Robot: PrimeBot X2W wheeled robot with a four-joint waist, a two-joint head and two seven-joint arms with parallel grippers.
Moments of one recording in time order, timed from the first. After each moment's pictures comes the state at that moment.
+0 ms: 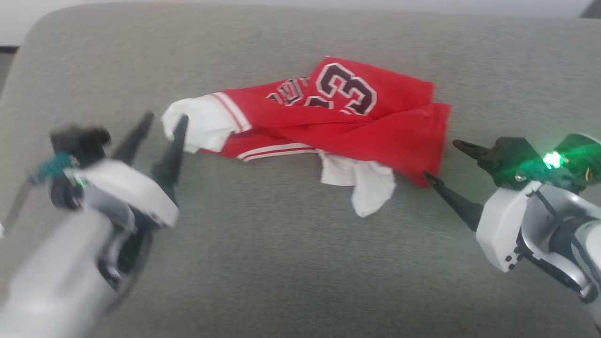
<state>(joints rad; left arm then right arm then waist) -0.69 0.62 -0.75 0.39 -1.10 0.06 -0.26 -0.45 -0.67 0.52 -0.18 0.48 0.13 0.42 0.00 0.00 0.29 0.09</state>
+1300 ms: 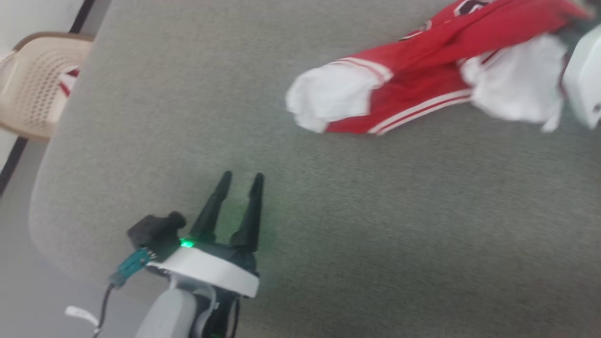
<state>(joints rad) -0.21 0.13 -0.28 0.16 -0.62 -0.10 -0.26 -0.98 -0.79 0.63 0.18 0.57 0.13 0.51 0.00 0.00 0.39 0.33</state>
